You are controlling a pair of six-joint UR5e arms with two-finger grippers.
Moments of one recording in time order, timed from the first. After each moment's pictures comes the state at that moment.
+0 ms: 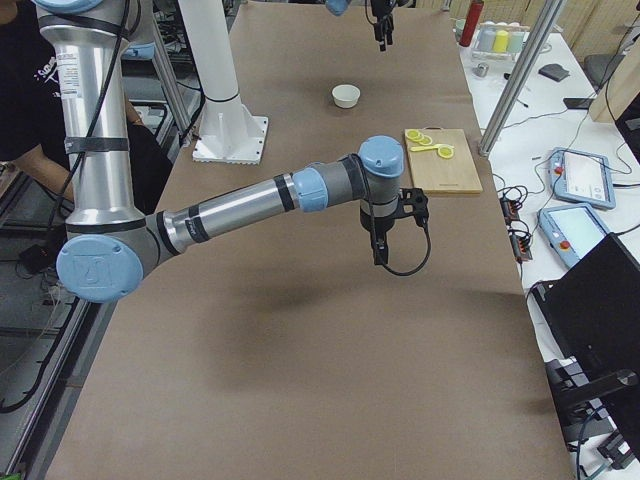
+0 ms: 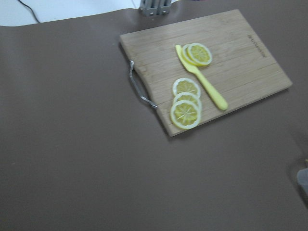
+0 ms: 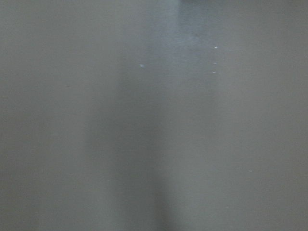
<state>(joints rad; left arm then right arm) -1.09 -1.93 -1.81 -1.90 -2.25 -0.56 1.38 -1.51 1.90 -1.63 2.40 0.21</state>
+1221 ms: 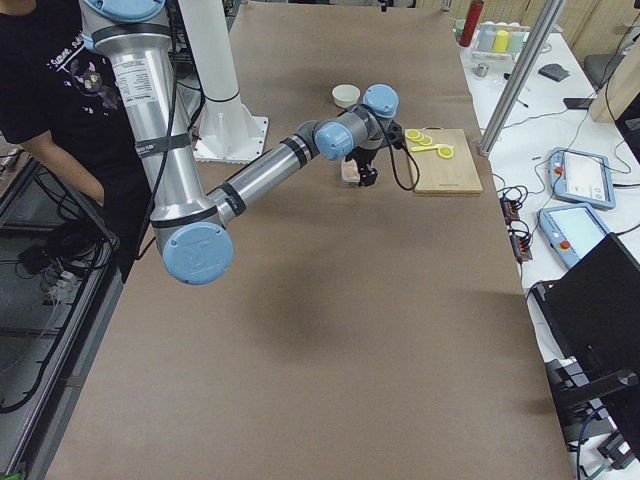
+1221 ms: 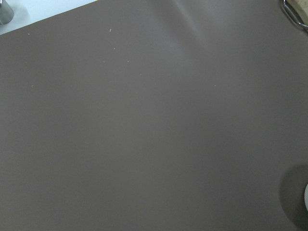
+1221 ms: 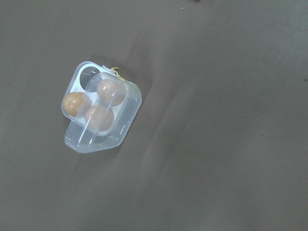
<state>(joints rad) -1.39 -1.76 -1.69 -1.79 -2.41 -0.06 1.02 -1.30 1.93 -1.62 2.46 0.28</state>
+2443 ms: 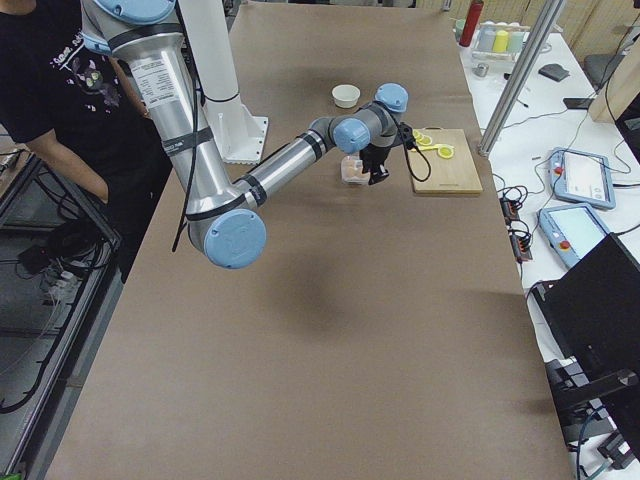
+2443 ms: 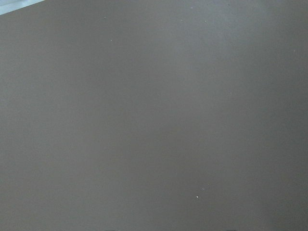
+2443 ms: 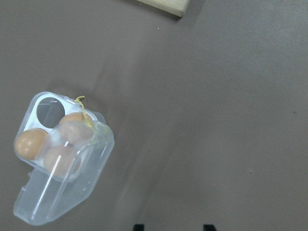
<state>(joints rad) -1.49 -1.70 -1.60 -1.75 -2.43 0.04 0.96 -1.19 1.79 -1.62 2.31 0.32</state>
